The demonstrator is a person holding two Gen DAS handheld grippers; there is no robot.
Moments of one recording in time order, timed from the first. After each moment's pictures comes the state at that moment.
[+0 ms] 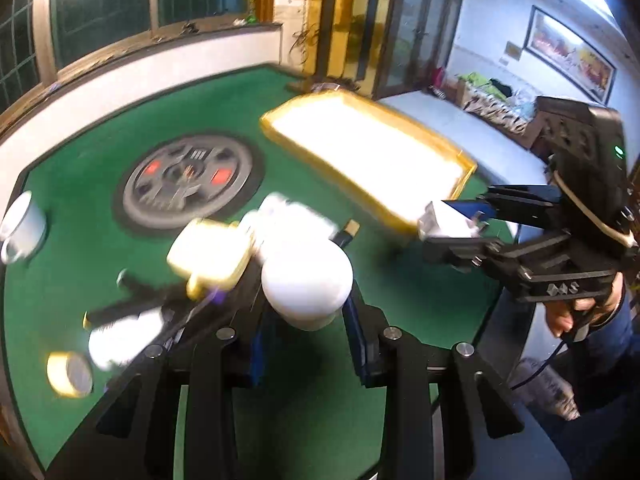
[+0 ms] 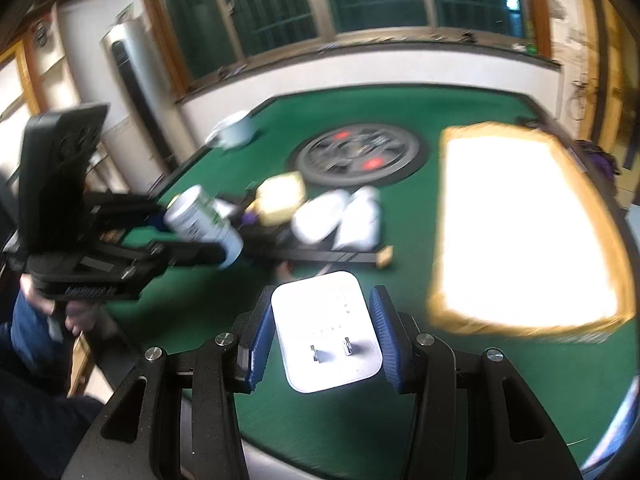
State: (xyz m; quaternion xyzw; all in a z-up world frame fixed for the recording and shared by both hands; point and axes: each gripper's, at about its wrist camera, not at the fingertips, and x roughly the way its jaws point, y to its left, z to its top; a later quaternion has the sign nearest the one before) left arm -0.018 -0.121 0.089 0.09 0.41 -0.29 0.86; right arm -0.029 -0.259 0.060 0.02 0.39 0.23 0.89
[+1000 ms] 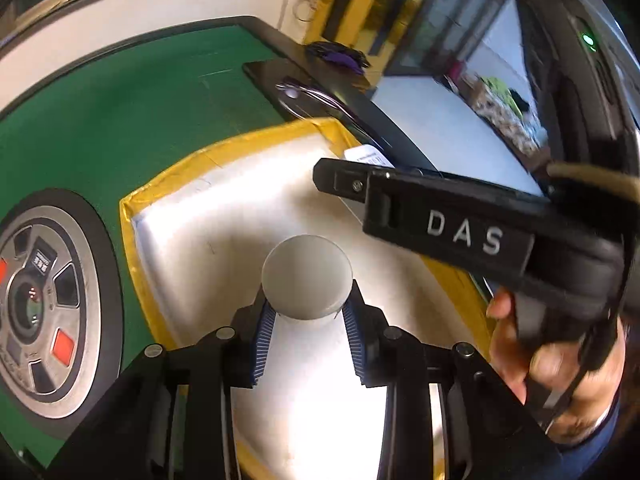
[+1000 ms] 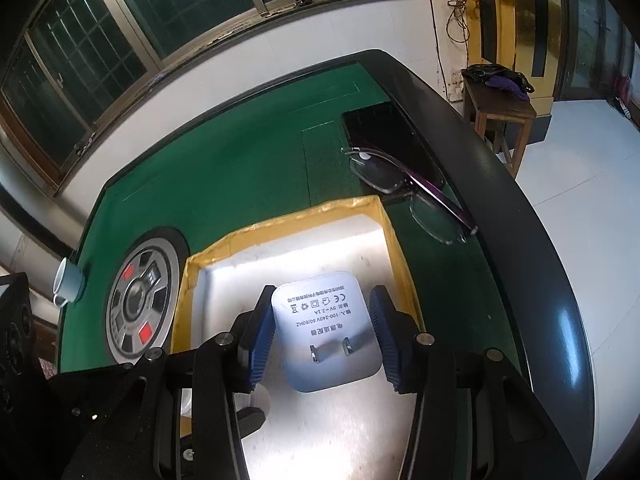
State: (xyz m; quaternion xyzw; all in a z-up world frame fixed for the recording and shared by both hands) left arm 0.201 -0.302 0.043 0.01 0.52 -0.28 0.81; right arm 0.203 -0.417 0.062 0.13 0.47 0.05 0.87
